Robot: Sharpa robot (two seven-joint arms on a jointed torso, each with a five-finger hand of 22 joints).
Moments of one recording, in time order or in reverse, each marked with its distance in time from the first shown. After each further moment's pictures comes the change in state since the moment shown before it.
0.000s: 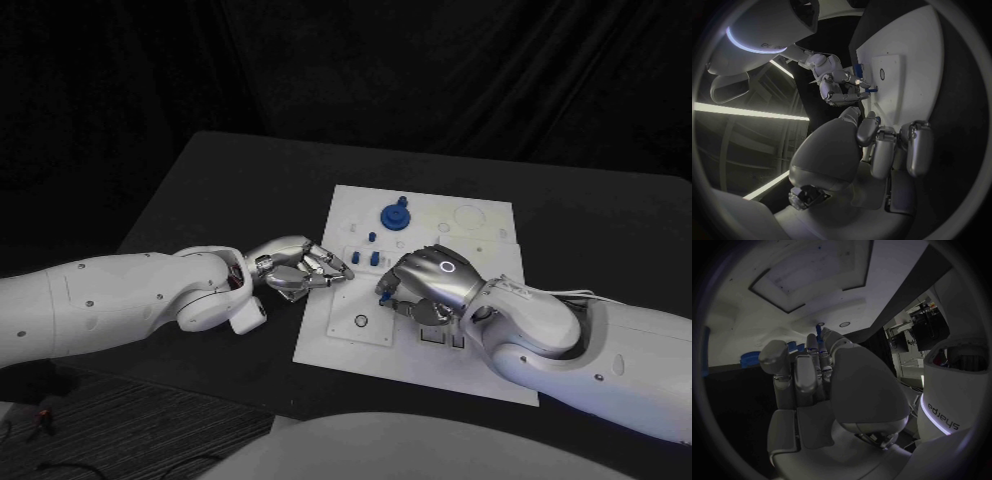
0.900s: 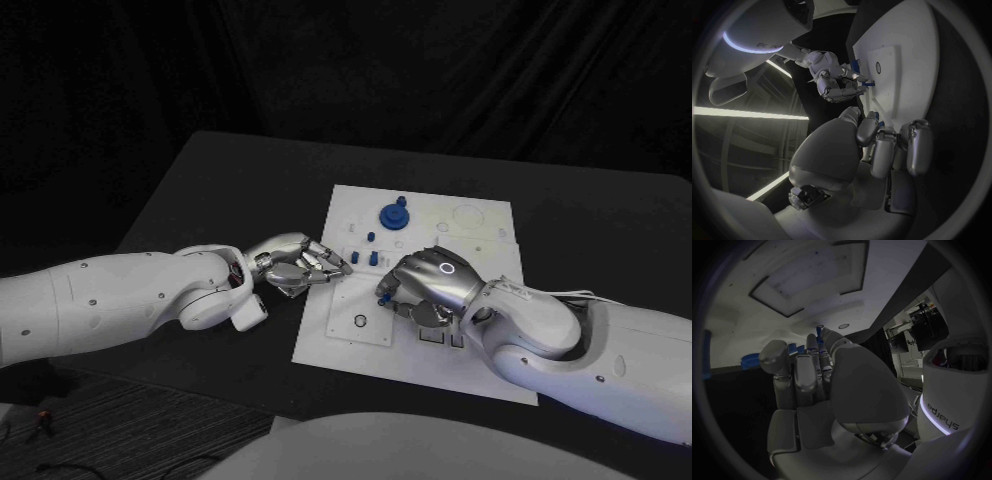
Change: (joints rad) left arm 0.000 0.013 0.000 -0.020 0.000 -0.028 0.003; left_hand -0.004 -0.004 0.003 0.003 0.000 0.000 0.000 0.000 0.000 0.004 0.000 0.000 -0.001 -0.006 0.001 0.000 0.000 0.000 -0.009 -0.002 -0.004 0.000; right arm -0.002 -0.008 0.000 0.009 0.000 0.010 -0.002; right_hand 0.000 0.000 0.005 -0.005 0.000 0.000 0.000 -0.001 0.001 0.000 0.000 -0.004 -0.001 0.000 0.000 -0.004 -0.005 0.000 0.000 0.000 -0.005 0.000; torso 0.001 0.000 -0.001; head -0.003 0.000
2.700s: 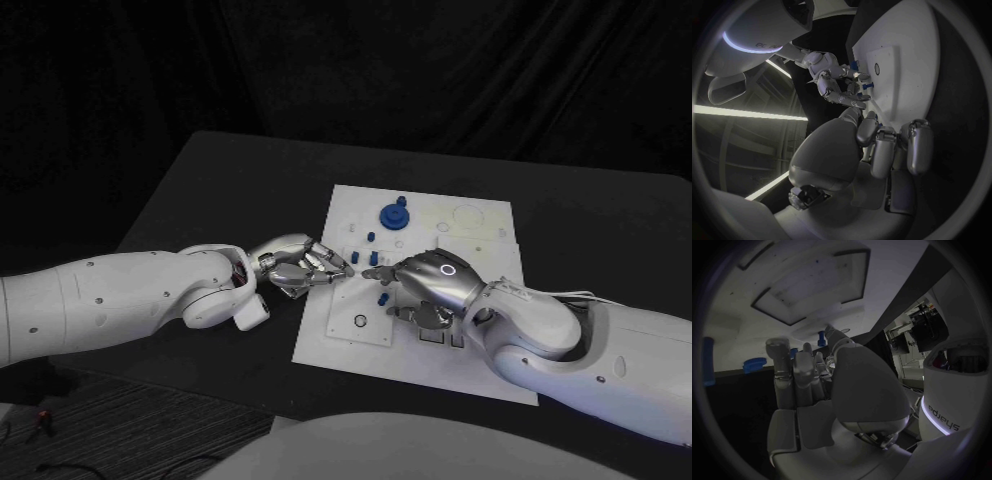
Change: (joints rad) left arm 0.000 0.017 0.000 -0.016 0.000 0.017 -0.012; left_hand -0.003 0.003 0.018 0.001 0.000 0.004 -0.003 0.000 0.002 0.001 0.000 0.000 0.000 0.003 -0.003 0.000 0.000 0.000 -0.007 0.000 -0.008 0.000; right arm -0.004 -0.007 0.000 -0.003 0.000 0.016 -0.006; right_hand -0.038 -0.023 -0.086 0.027 -0.093 -0.514 -0.047 -0.033 -0.118 -0.308 0.064 -0.019 0.011 -0.072 0.029 -0.057 -0.074 0.016 -0.075 0.029 -0.174 0.000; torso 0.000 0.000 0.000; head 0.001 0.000
